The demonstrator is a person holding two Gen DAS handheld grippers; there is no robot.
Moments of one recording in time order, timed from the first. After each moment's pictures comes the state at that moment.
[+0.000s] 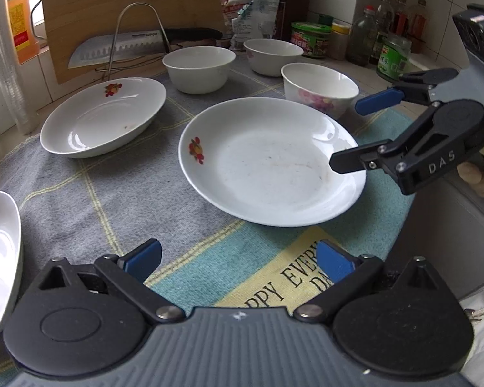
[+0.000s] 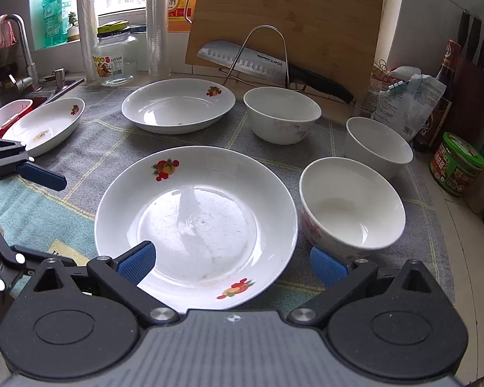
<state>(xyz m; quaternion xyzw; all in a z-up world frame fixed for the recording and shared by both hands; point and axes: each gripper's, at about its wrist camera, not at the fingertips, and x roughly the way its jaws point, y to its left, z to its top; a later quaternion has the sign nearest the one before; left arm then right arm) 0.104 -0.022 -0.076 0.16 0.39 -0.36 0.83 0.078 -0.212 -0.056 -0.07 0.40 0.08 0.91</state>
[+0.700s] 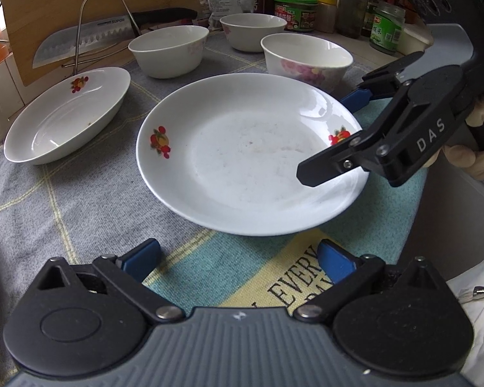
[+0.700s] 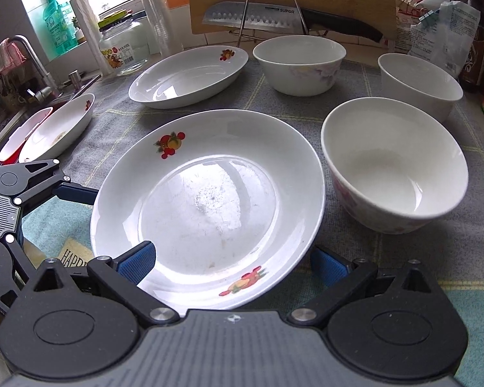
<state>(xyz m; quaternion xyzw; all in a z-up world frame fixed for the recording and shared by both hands) 0.115 -0.054 -0.100 0.19 0.41 -0.37 0.81 0.113 -0.238 -0.093 0.03 0.46 0.16 0.87</state>
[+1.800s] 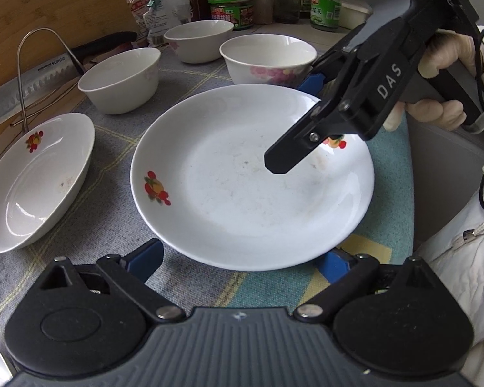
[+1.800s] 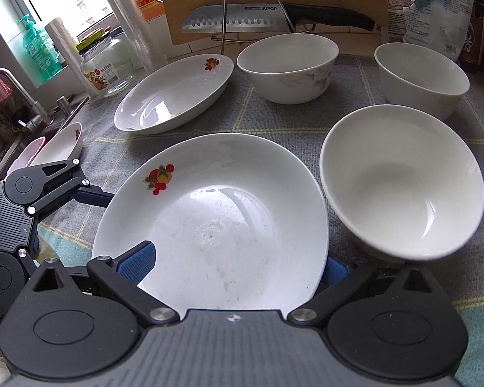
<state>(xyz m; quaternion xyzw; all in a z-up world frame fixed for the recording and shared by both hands) 0.156 -0.053 -0.097 0.28 0.36 -0.49 0.74 0.145 -0.245 -0.088 0.09 0.48 0.14 0.86</state>
